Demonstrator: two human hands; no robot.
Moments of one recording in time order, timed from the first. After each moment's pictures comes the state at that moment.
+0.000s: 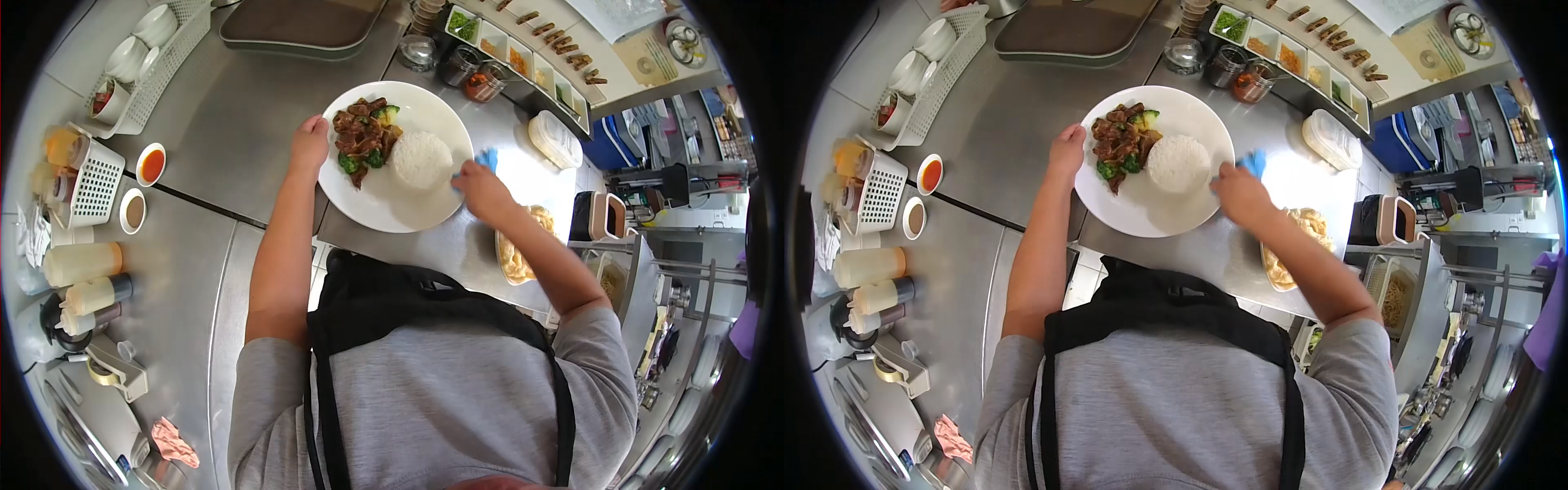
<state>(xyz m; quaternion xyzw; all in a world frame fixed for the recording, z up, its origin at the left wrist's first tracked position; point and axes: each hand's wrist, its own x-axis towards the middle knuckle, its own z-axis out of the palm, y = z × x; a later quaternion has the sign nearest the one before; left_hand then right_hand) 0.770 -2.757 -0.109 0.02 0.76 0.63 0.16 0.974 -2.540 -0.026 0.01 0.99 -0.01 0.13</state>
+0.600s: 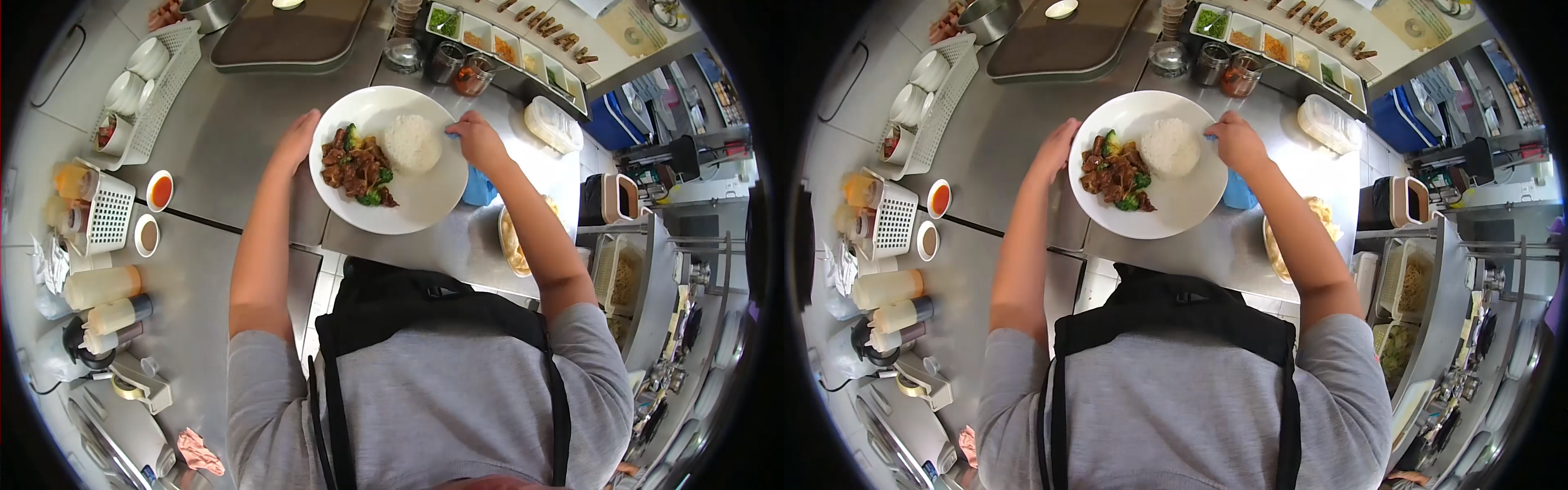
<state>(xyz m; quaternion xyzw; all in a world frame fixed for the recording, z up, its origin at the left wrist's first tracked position) 0.737 -2.764 -0.079 0.12 0.79 0.55 0.25 0.929 -2.500 -0.037 0.09 0.98 -0.16 -0.09</state>
